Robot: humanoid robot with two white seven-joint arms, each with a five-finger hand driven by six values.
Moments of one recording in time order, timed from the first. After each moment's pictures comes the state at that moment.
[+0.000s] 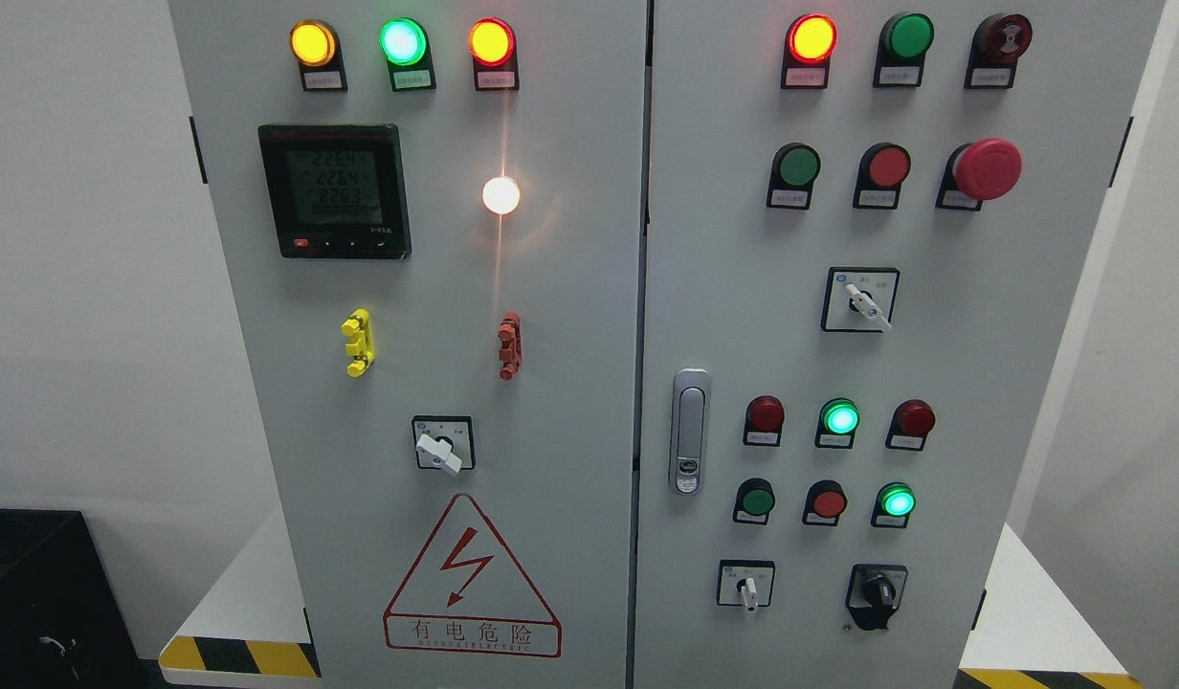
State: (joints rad) left arm 0.00 -0.10 -0.14 0.00 0.10 -0.06 0.15; right arm 0.13 0.12 0.04 -0.22 0.00 0.05 0.05
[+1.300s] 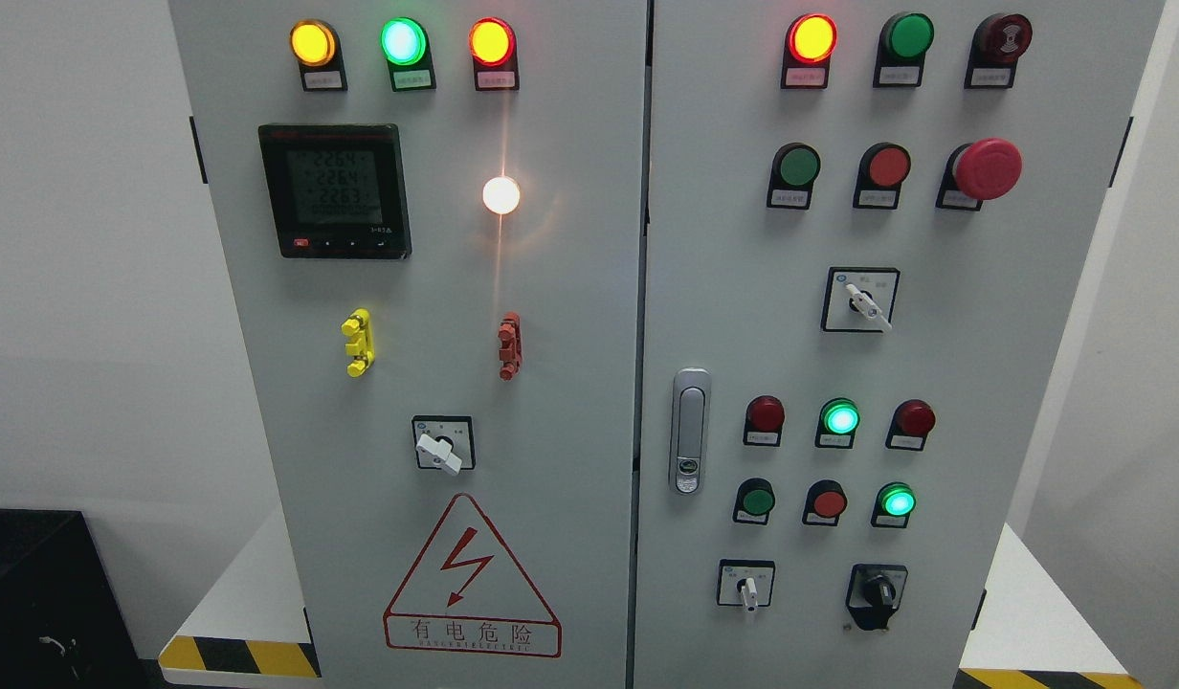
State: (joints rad) left arm 0.00 -0.10 -0.14 0.00 0.10 -0.06 0.15; right arm 0.18 0.12 0.05 -0.44 0.15 0.00 -0.05
